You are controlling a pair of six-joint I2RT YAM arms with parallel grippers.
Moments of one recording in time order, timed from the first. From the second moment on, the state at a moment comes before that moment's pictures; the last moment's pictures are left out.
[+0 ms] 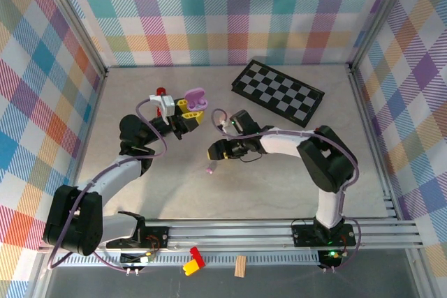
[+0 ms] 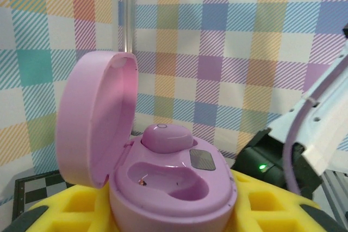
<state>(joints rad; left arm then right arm) -0.26 1.24 0.60 0.97 0.87 -0.28 0.73 1.91 1.11 -0.13 -0.64 0.47</state>
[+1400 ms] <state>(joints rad) -0.26 1.19 0.60 0.91 0.88 -0.27 0.83 2.07 1.33 -0.46 -0.60 0.17</state>
